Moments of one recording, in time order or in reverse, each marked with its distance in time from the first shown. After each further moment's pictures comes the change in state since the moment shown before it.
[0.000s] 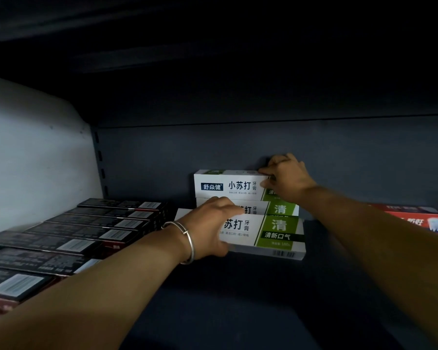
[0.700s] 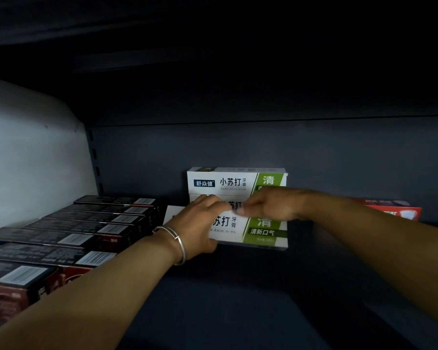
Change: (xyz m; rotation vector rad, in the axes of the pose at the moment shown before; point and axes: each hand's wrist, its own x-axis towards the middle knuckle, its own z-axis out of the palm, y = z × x) left_hand -0.012 0.004 0.005 0.053 0.095 0.015; right_hand -0.060 -0.031 -0.033 0.355 -0.671 -0.024
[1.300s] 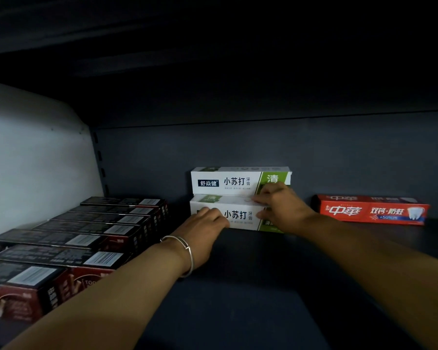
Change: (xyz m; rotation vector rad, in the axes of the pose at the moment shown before) left_hand -0.009 -0.005 0.017 0.180 -0.078 0.000; right_hand 0.024 0.035 0.028 -0.325 0.496 -0.073
